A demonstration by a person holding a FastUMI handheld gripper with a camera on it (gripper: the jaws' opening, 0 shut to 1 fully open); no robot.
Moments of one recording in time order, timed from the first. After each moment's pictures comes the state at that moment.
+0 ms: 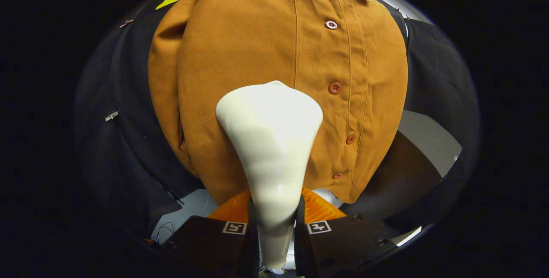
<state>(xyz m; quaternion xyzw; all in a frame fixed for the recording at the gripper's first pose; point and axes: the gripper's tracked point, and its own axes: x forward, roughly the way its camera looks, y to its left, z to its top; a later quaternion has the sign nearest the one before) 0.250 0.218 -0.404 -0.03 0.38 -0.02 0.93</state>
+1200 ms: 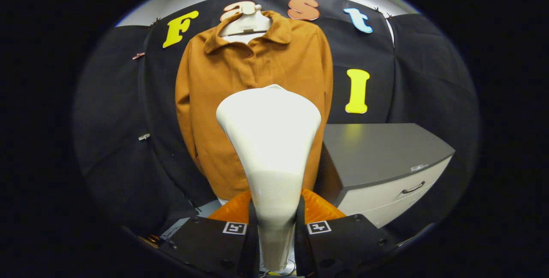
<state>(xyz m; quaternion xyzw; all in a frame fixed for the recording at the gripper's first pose) 0.166 0.065 -0.239 0.02 0.28 0.04 0.96</state>
